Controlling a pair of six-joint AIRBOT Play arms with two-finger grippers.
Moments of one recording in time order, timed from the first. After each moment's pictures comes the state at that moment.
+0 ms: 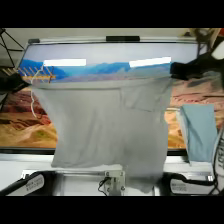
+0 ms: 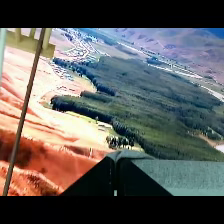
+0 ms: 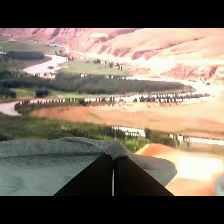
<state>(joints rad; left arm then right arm) 0.28 -1.23 1.31 1.13 -1.06 -1.44 -0.06 -1.52 1.70 -1.36 1.27 1.52</state>
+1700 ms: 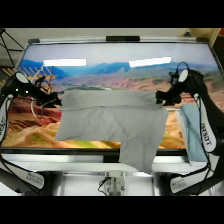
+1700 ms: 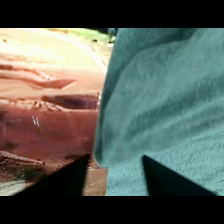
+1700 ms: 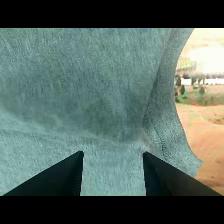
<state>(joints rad) 0.19 -1.79 1.51 1.17 -1.38 -1.40 -0.05 -1.71 1.48 -1.40 1.30 1.60</state>
